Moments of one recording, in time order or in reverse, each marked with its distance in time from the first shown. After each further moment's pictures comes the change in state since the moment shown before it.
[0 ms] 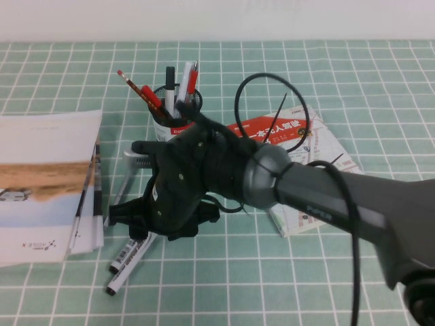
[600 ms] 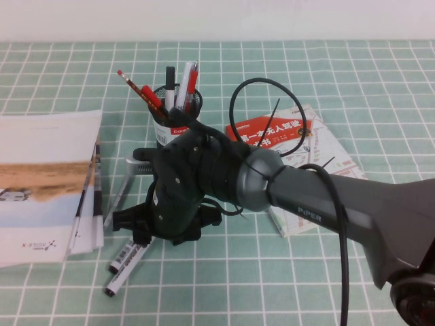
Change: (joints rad) right arm 0.000 0.038 -0.025 -0.023 0.039 0.007; left arm 0.000 0.000 0.000 0.000 0.000 0.000
